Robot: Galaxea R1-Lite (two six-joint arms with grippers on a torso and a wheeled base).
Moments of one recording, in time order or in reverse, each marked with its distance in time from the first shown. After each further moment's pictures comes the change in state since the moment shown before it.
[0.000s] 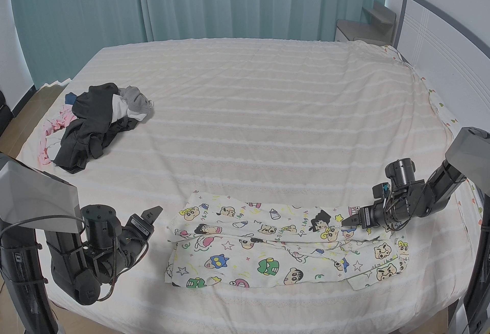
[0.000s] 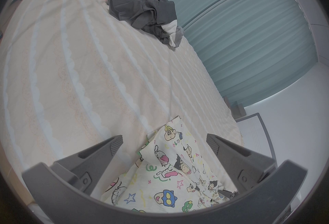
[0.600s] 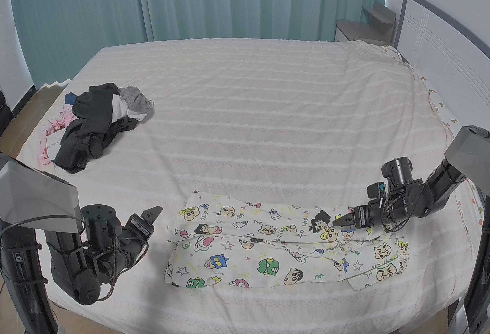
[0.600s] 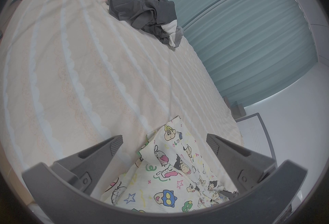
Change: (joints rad) left arm 0.000 0.000 0.000 0.000 0.000 0.000; right arm 0.036 -0.021 0.005 0.009 0.115 0.061
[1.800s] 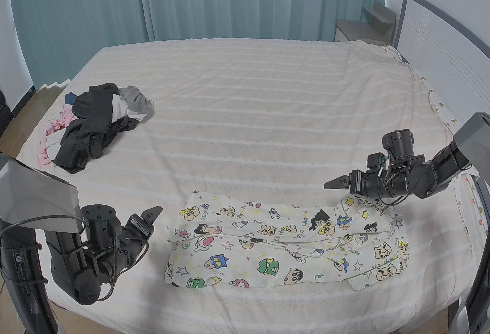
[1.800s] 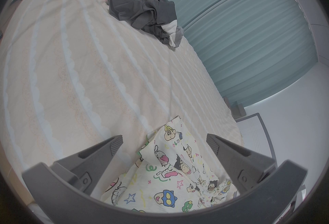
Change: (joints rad) left arm 0.000 0.000 0.000 0.000 0.000 0.000; right arm 0.032 -0.069 -0.142 0.016 0.081 0.301
